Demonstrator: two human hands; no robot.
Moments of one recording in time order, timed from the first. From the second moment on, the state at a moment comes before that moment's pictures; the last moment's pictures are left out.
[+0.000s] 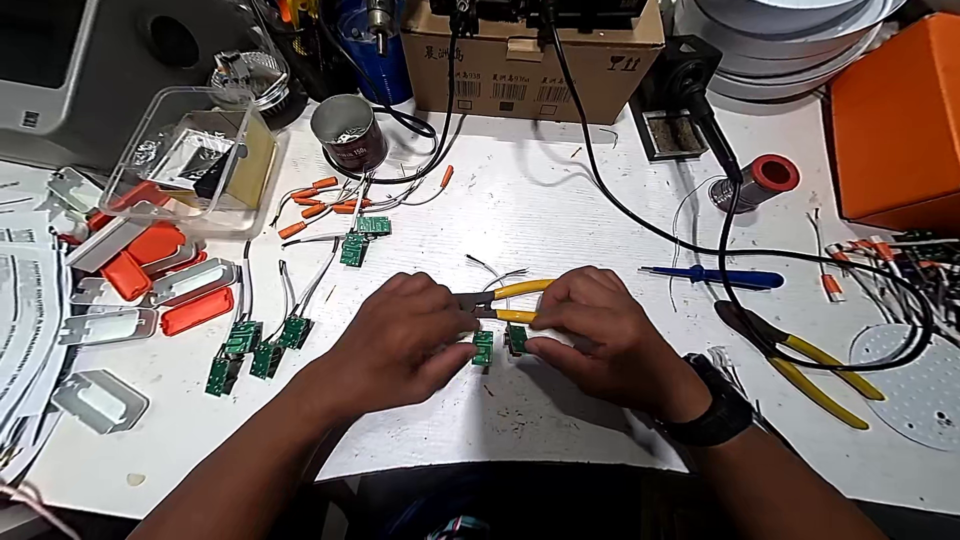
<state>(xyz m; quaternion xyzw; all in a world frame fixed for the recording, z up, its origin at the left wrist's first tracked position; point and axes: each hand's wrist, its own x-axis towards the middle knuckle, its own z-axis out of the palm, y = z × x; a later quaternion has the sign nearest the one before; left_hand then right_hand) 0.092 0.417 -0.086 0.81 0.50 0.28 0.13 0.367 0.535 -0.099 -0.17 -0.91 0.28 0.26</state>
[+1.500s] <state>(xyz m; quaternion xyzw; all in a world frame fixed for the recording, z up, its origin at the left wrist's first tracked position) 0.102 0.416 -0.088 0.84 0.49 0.22 0.08 0.364 0.531 -0.095 -0.19 -0.93 0.22 0.22</state>
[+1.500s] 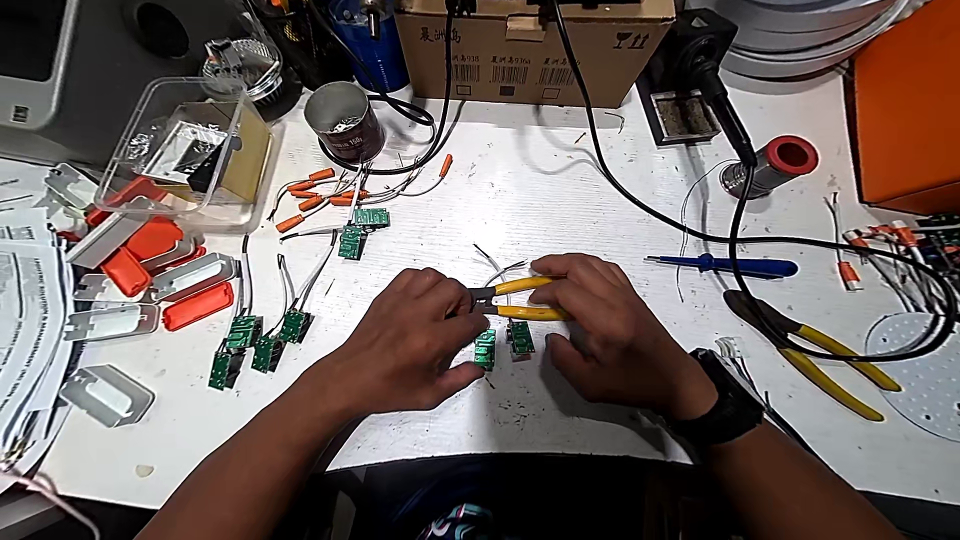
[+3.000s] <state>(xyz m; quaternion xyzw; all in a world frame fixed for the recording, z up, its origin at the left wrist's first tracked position) 0.101 0.418 -0.094 0.83 0.50 0.23 0.07 0.353 0.525 -0.100 -0.14 -0.94 0.20 0.22</state>
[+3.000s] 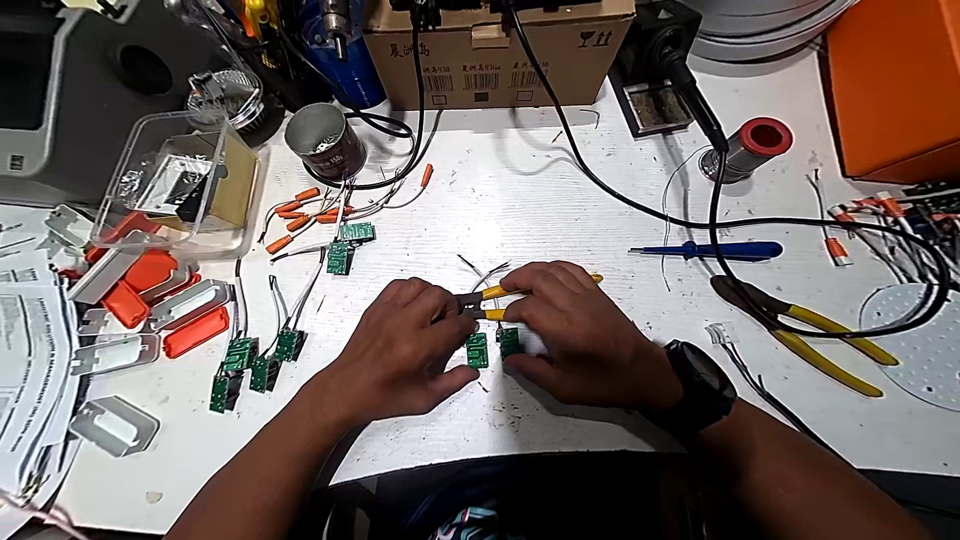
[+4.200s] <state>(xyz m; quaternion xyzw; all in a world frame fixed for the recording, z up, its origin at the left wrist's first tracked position) 0.108 0.416 -0.094 0.84 0.48 0.23 0.08 0.366 0.537 -0.086 -0.26 -0.88 0.23 0.31</state>
